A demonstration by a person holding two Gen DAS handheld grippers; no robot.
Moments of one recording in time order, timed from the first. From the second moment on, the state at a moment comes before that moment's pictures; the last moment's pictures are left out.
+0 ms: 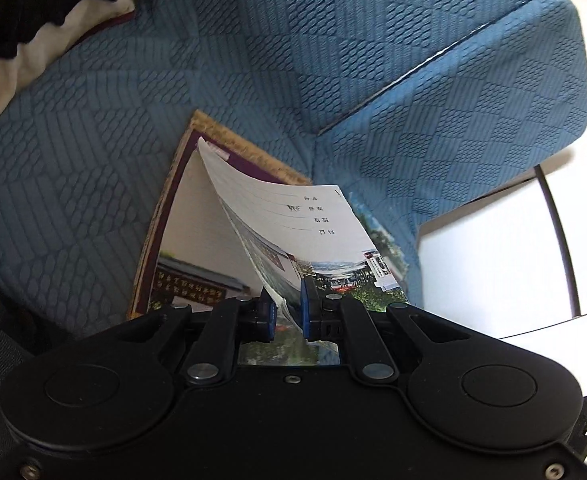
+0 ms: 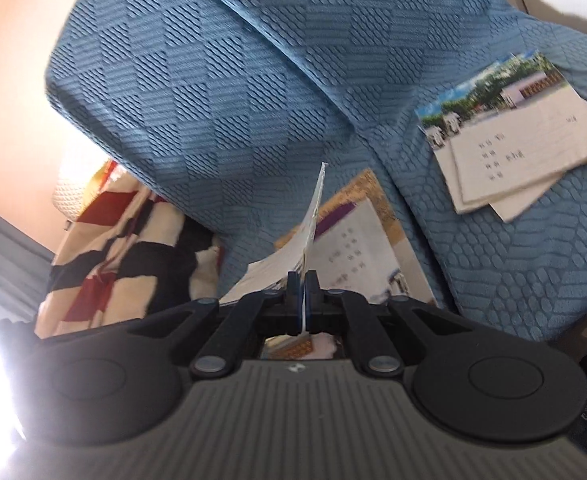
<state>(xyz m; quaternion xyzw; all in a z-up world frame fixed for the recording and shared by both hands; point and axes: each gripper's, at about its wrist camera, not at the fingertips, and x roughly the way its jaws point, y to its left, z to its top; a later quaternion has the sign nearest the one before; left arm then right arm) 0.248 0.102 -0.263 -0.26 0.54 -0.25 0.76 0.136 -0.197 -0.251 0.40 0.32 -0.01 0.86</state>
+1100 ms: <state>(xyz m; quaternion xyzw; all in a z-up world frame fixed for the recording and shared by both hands) 0.228 0.103 -0.280 -0.16 0.55 -0.19 0.80 0.138 -0.204 -0.278 0.27 0.41 -0.04 0.87</state>
